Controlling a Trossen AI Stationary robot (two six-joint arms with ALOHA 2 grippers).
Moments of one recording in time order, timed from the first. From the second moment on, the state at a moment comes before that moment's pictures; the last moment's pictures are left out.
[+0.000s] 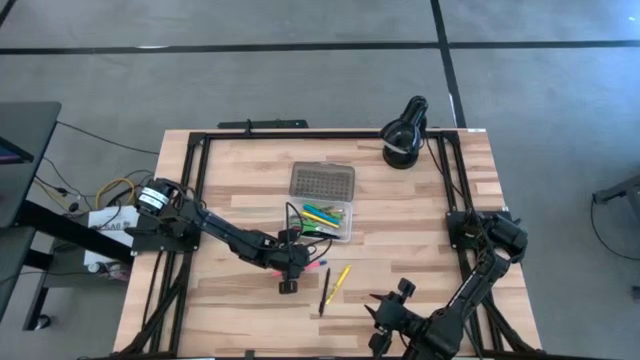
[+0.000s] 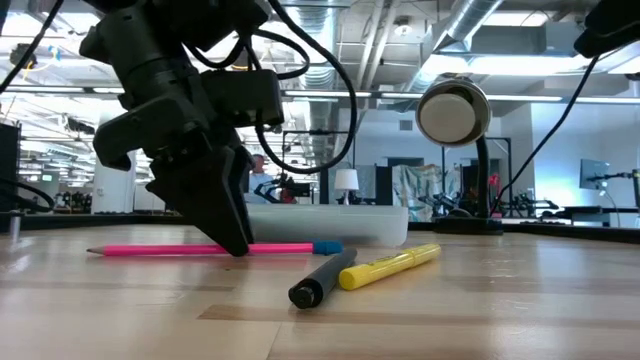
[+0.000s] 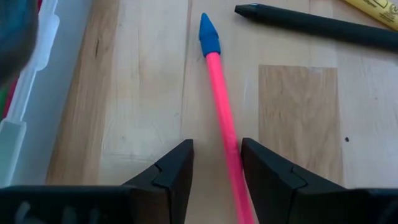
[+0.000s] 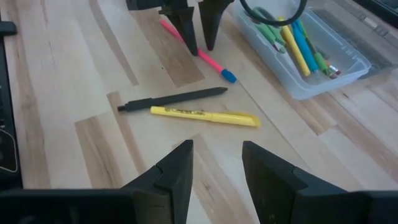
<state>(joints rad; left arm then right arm) -0.34 1.83 0.93 -0.20 -0.17 -0.35 0.95 2.02 1.51 -1.04 0.90 1.35</state>
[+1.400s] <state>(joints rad) -0.35 1.84 1.05 -0.47 -0.22 -0.20 0.95 2.02 1.51 -1.04 0.90 1.35</state>
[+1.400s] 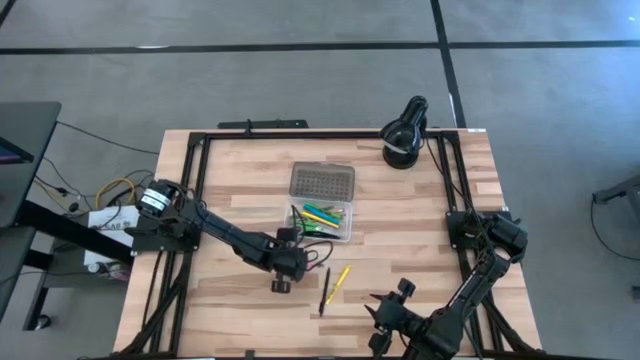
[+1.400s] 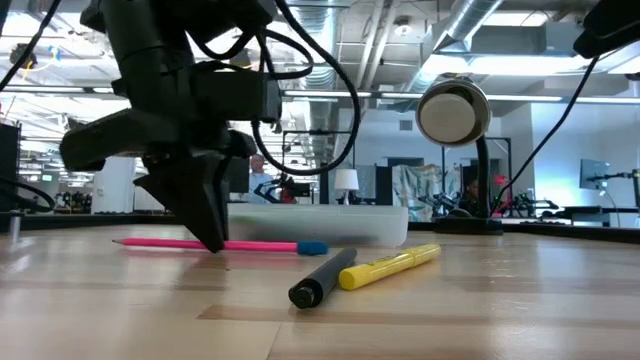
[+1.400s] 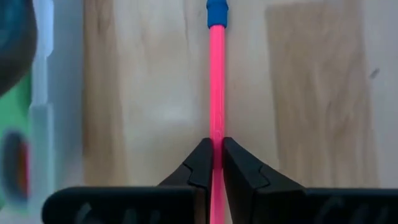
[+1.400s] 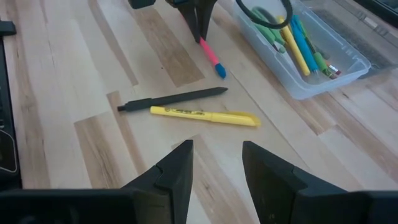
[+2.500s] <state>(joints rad) -0.27 1.84 1.29 -0.56 -0.54 0.03 0.95 2.02 1.52 -1.03 0.90 1.35</state>
